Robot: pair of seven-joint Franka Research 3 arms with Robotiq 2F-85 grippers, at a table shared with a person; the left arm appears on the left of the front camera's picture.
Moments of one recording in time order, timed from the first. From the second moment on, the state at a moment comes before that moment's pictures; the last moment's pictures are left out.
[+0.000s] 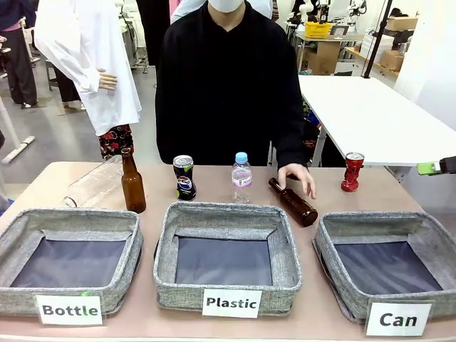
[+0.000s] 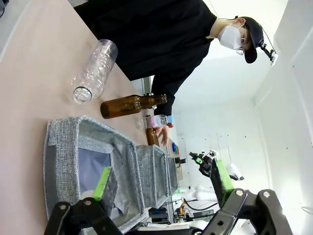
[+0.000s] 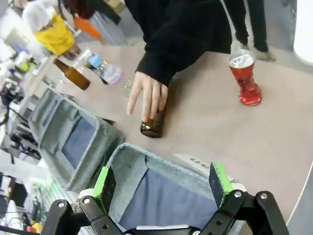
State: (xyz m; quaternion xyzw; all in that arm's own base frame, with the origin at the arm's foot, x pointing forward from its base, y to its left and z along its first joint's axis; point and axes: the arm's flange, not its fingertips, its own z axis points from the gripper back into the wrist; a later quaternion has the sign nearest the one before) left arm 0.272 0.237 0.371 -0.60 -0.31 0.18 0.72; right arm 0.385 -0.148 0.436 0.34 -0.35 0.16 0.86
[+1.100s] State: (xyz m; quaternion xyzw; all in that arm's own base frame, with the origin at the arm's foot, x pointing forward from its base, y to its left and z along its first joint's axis) left arm 0.272 0.237 0.370 -0.60 -0.31 0.18 0.72; right arm 0.531 -0.159 0.355 0.23 -0.37 0.44 0.78
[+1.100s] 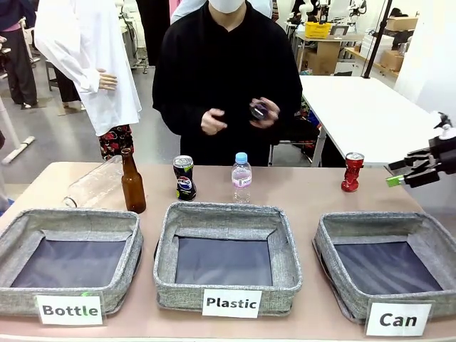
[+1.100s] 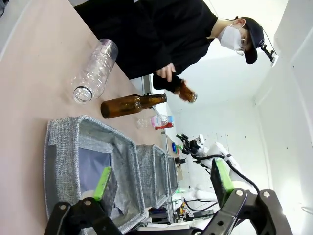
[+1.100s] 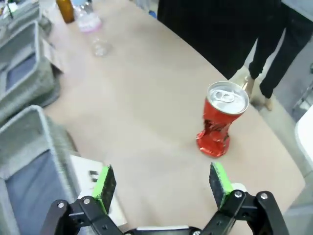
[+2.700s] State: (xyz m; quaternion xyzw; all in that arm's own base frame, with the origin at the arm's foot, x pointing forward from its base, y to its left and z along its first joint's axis) left arm 0.203 0.239 0.562 -0.76 -0.37 0.13 0.52; right arm 0.625 -0.150 0.279 0.32 -0.37 0.40 0.78
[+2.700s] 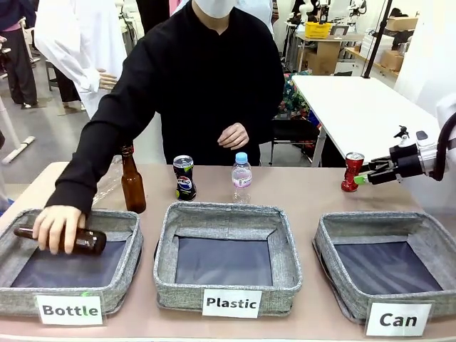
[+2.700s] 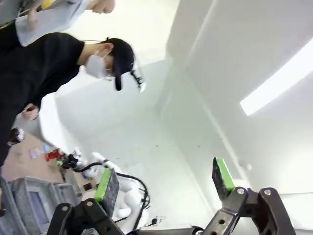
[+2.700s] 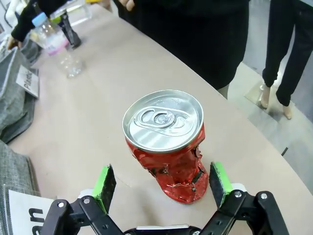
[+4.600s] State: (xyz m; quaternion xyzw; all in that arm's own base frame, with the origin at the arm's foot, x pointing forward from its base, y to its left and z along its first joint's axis) left arm 0.223 0.177 0.488 -0.69 -0.19 0.09 0.70; right arm 0.651 -0.135 0.269 0.35 -0.43 0.34 0.76
